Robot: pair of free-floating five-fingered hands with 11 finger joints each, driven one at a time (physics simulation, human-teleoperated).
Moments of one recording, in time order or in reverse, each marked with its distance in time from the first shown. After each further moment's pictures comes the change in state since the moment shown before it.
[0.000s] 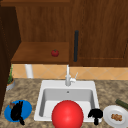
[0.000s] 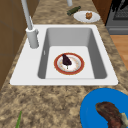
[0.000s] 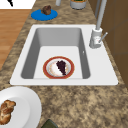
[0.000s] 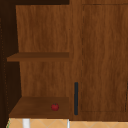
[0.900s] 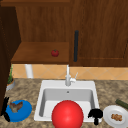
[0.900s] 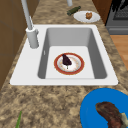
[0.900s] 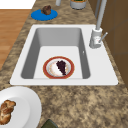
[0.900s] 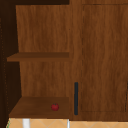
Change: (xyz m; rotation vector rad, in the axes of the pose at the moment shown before) left hand -0.017 0.080 0.076 -0.011 0.000 0.026; right hand 0.000 0.000 0.000 0.000 0.000 -0.001
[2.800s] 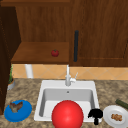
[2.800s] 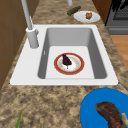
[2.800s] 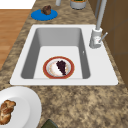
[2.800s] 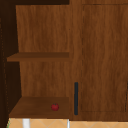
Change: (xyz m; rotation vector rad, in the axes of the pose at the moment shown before) left hand 0.076 0.210 -0.088 -0.034 0.052 0.063; right hand 0.000 0.000 0.000 0.000 0.000 0.000
